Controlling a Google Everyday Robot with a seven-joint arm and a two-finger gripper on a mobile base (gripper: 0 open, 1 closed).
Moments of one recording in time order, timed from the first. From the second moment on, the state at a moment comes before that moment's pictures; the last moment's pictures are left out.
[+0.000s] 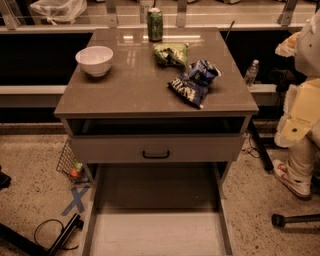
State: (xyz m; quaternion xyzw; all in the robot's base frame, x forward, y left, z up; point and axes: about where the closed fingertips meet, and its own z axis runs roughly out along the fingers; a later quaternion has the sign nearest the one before) arm 0.438 -0.214 0.985 -0.60 0.78 -0.04 0.17
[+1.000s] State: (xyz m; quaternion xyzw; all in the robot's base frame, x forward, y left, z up) arm 0.388 -0.256 0.916 -0.57 0.79 -0.02 0.22
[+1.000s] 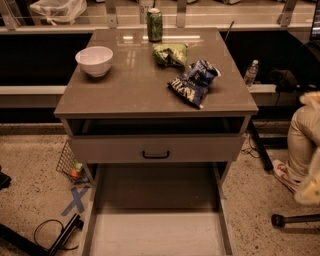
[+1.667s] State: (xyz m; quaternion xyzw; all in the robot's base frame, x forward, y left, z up) arm 0.316 -0.299 0.789 -0.53 0.80 0.04 0.27
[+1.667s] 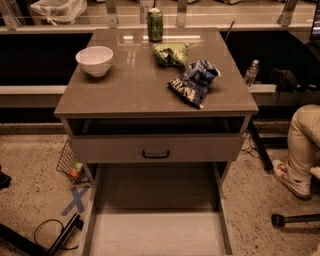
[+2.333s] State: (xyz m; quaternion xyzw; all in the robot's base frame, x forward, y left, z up) arm 0.308 -0.299 0.782 -0.56 0.78 0.03 0.28
